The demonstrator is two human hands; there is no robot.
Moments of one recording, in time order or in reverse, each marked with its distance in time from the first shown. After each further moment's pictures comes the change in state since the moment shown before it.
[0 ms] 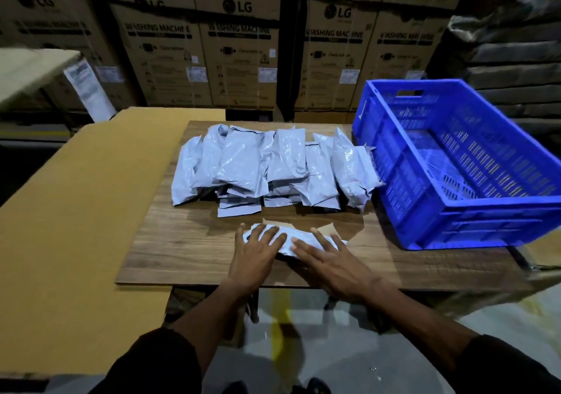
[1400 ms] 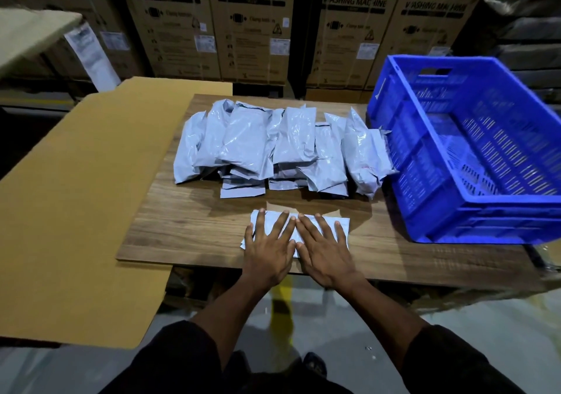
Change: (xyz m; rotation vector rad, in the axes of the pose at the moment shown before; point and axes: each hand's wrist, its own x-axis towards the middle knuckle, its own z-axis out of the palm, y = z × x) left_hand -0.003 0.033 0.034 -0.111 0.004 -0.206; right_hand 0.036 -0.022 0.045 0.240 0.065 0.411
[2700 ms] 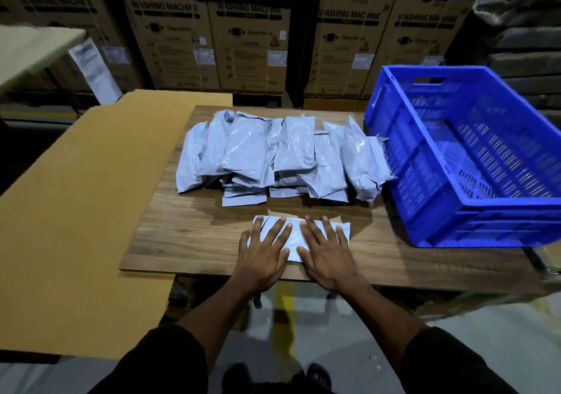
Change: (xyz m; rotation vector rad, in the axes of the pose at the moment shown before) left_hand -0.001 -0.028 -0.003 -0.020 -0.032 0.074; right_hand 0.006 0.001 -0.006 -0.012 -0.036 0.030
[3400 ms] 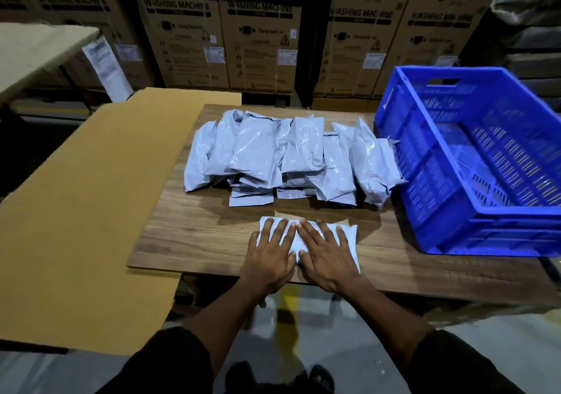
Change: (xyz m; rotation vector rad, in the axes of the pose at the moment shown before) left_hand 0.003 0.007 0.001 0.002 0.113 0.019; right_hand 0.008 -0.010 -0.002 -0.006 -0.012 -0.062
